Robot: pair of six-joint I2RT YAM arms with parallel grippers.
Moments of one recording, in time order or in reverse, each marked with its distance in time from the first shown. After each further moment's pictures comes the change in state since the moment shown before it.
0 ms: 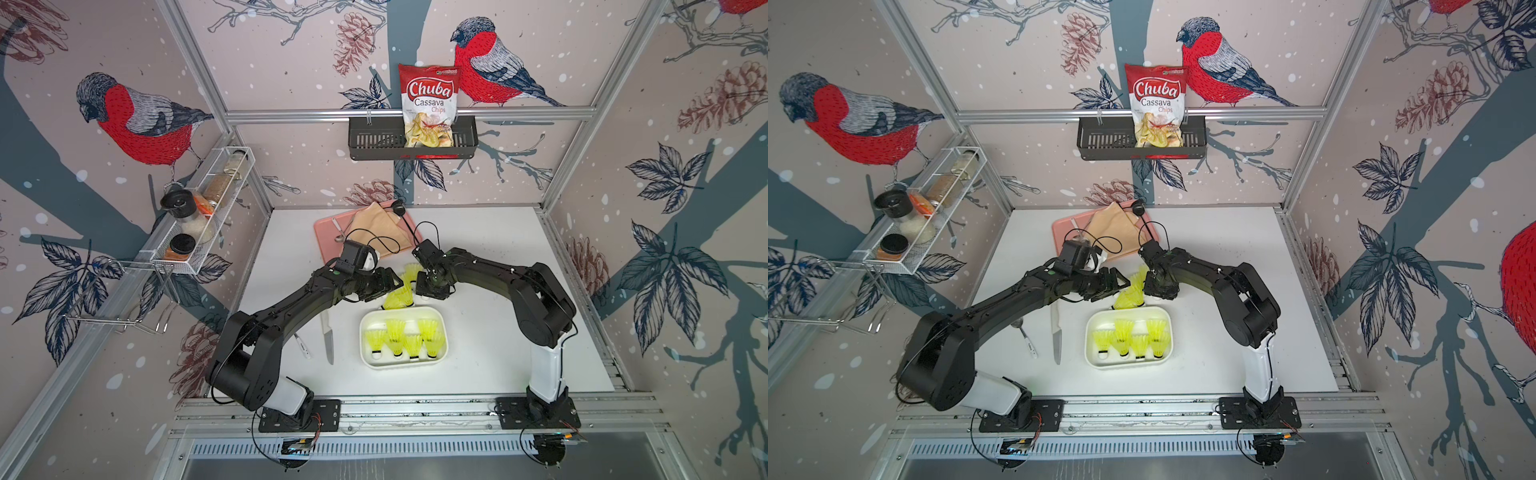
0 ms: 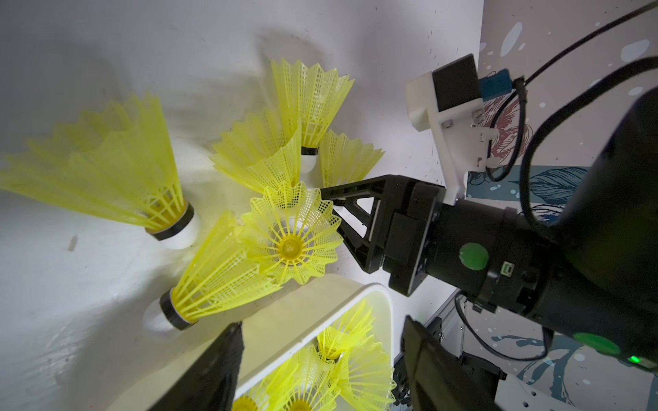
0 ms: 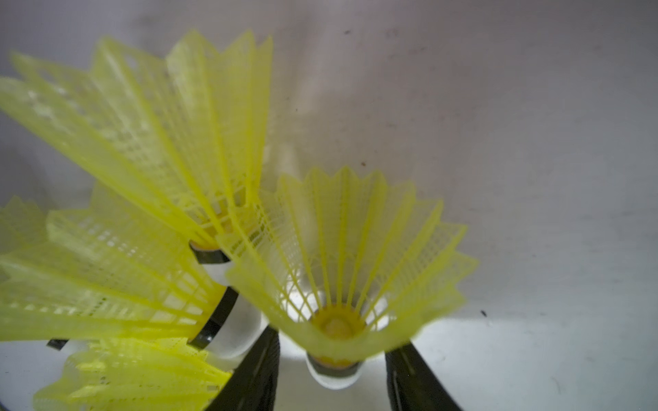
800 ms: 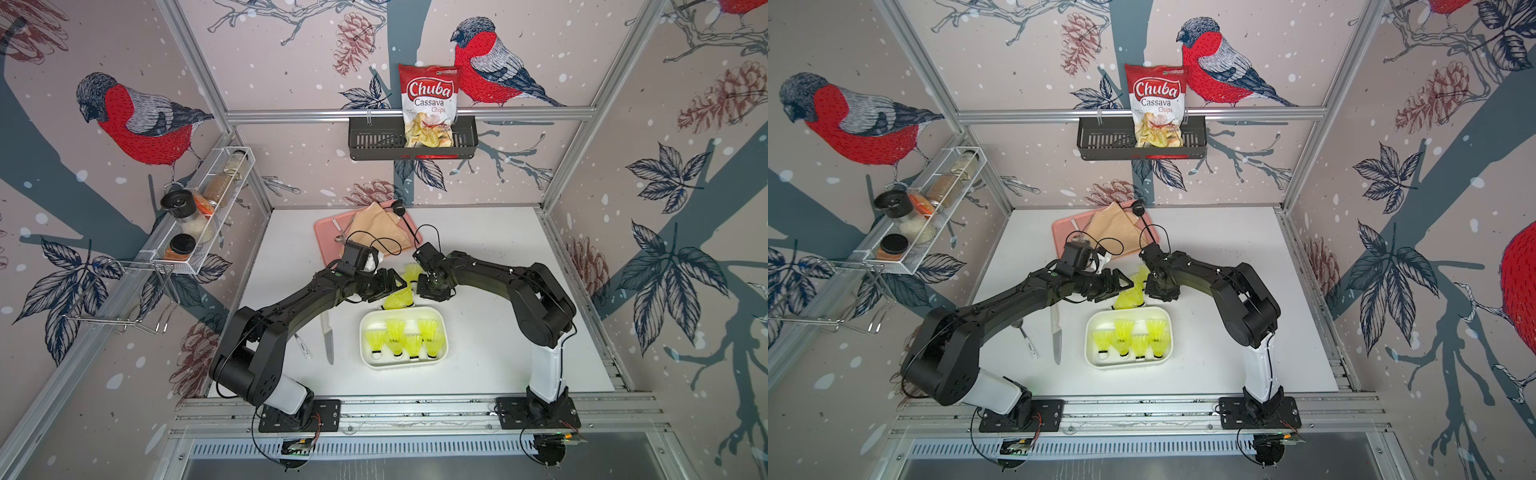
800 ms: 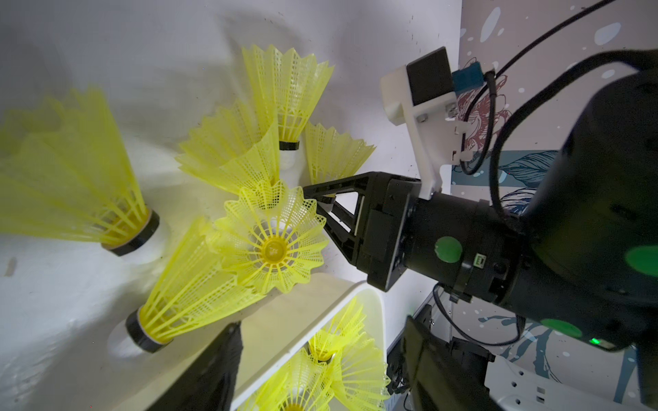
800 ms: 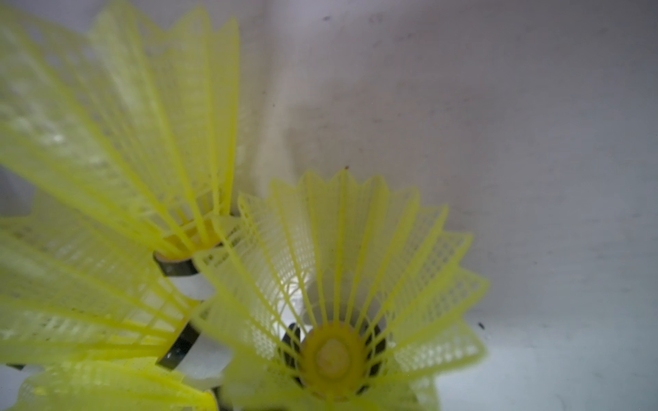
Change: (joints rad) left arm 0.001 0.034 -0.021 0.085 0.080 0.006; right arm 0.003 -0.006 -0.036 0.037 0.016 0.004
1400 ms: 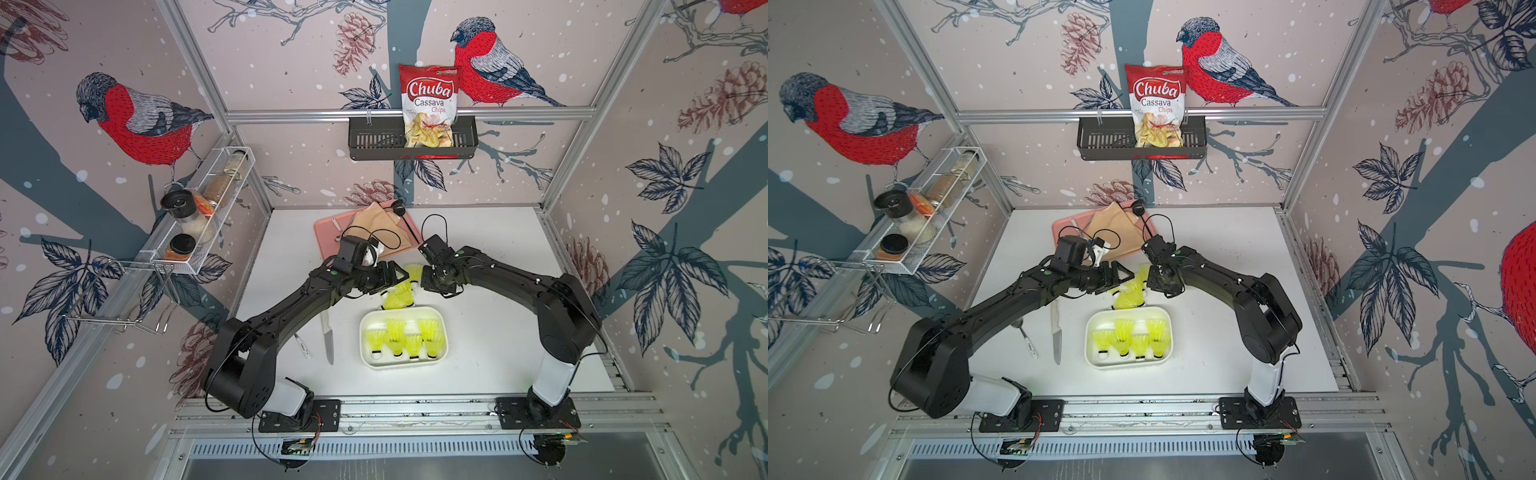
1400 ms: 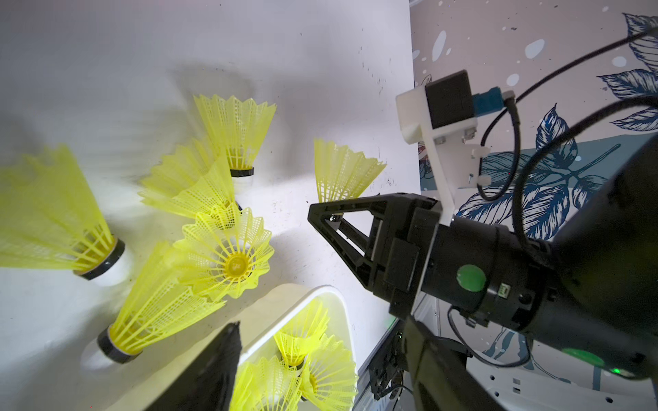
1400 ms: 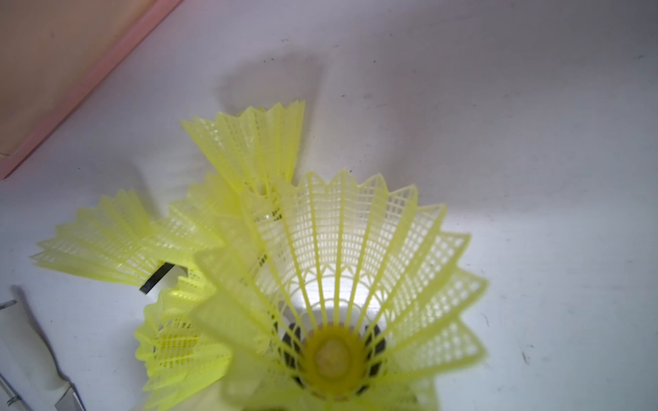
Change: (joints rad) left arm -0.003 -0.096 0.034 -0.011 -0.009 0.002; right arm 0.026 -0.185 -0.007 -0.062 0.074 0.000
